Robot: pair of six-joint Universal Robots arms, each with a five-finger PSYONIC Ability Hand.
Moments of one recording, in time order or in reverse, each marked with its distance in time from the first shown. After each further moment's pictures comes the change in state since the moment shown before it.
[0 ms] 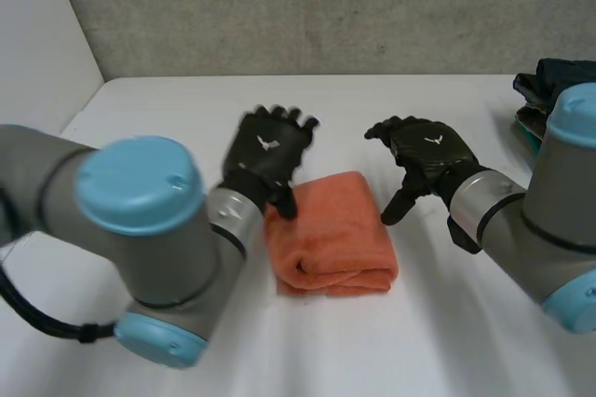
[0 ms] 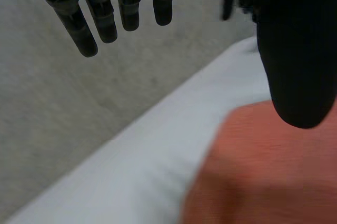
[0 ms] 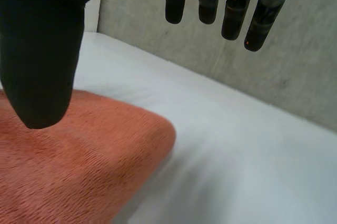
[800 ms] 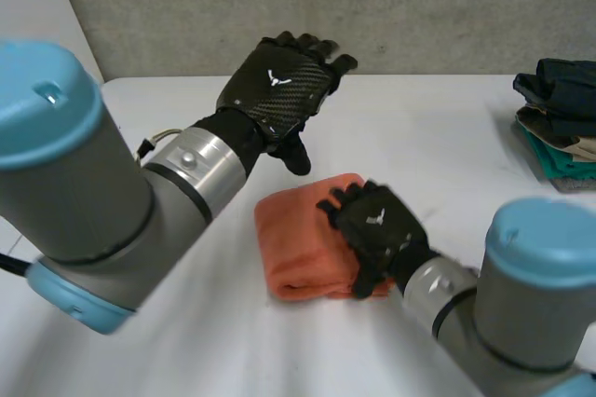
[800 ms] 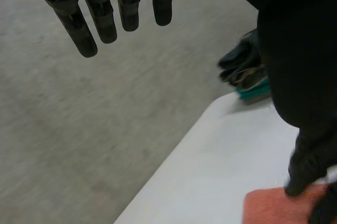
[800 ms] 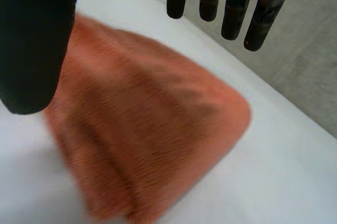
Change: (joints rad) left arm 0.091 0.194 0.044 -0.084 0.351 0.086; right arm 0.177 -0.016 0.294 -0.257 0.033 -0.294; left_hand -0.004 -0.002 -0.002 -0.002 -0.001; right_hand -0.048 -0.024 0.000 0.000 -0.010
